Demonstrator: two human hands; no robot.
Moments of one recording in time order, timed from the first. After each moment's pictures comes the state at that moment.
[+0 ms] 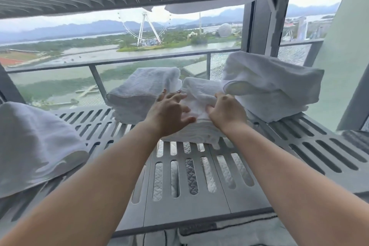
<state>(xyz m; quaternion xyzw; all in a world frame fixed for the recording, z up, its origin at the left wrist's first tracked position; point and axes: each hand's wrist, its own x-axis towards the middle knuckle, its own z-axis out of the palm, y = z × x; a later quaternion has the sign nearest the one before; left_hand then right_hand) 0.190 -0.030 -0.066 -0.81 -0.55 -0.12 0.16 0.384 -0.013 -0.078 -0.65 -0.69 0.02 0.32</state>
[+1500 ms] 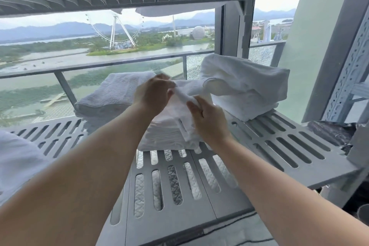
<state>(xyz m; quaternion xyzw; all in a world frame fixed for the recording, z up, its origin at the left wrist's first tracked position) 0.218 0.016 -0.022 -0.79 -0.54 -0.26 0.17 0.393 -0.041 -0.092 -0.48 -0.69 0.07 0.54</state>
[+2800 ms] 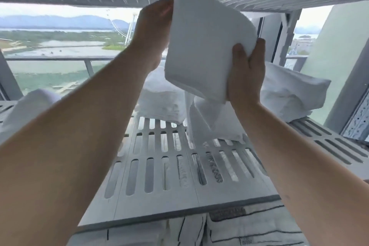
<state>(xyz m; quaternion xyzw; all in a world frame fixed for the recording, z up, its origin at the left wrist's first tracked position) 0.108 -0.106 0.104 -0.62 -0.34 -0.65 -0.27 0.288 -0.091 0.019 -0.38 -0.52 0.10 0.76</state>
